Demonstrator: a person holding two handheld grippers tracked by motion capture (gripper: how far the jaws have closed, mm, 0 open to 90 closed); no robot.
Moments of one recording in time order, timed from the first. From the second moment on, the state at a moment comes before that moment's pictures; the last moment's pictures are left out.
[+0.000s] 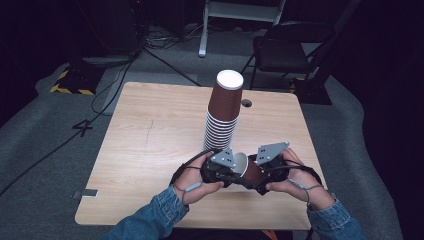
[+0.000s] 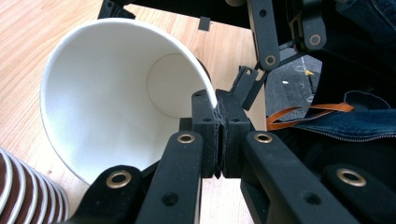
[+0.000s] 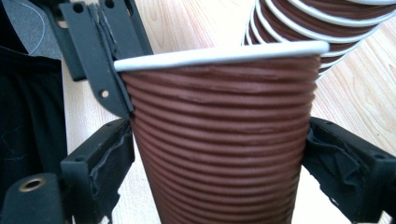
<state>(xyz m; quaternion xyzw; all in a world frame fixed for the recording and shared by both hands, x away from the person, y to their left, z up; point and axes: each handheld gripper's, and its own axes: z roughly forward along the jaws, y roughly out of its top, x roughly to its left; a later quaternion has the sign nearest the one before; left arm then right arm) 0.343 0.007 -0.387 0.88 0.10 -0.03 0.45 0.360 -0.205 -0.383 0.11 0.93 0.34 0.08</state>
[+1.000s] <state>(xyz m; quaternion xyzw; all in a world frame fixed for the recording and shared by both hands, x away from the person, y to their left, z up) 0.346 0.008 -0.391 0.88 0.12 -0.02 0.46 0.360 -0.189 -0.396 0.12 0.94 0.30 0.10</state>
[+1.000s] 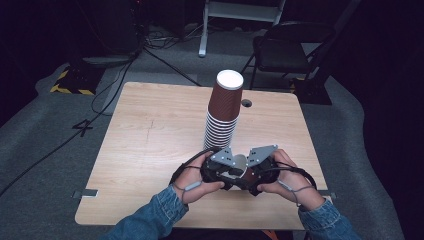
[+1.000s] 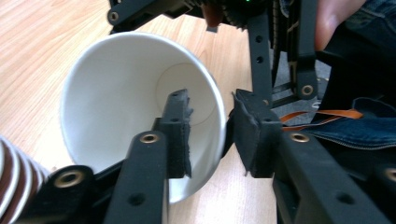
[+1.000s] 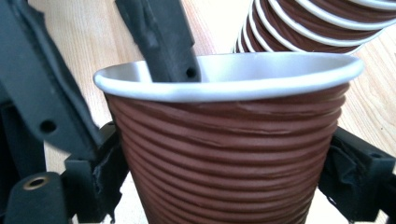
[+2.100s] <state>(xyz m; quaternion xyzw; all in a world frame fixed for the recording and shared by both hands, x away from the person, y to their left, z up) 0.346 0.086 -0.392 0.85 0.22 0.03 0.47 0.376 -0.231 -0.355 0.23 0.84 0.45 0.17</state>
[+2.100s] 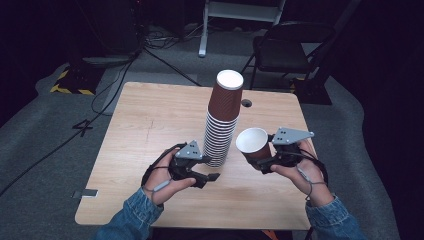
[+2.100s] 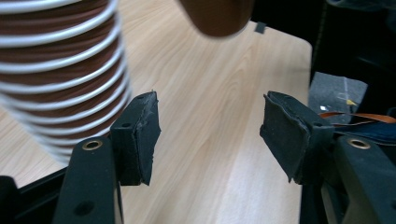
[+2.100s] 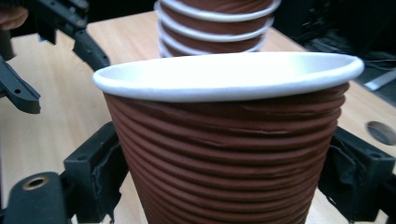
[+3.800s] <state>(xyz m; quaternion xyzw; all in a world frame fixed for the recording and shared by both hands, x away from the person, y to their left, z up) 0.405 0.212 -0.476 0.83 0.44 0.14 0.30 0.466 -0.289 -0.432 0.42 0.70 0.48 0.32</state>
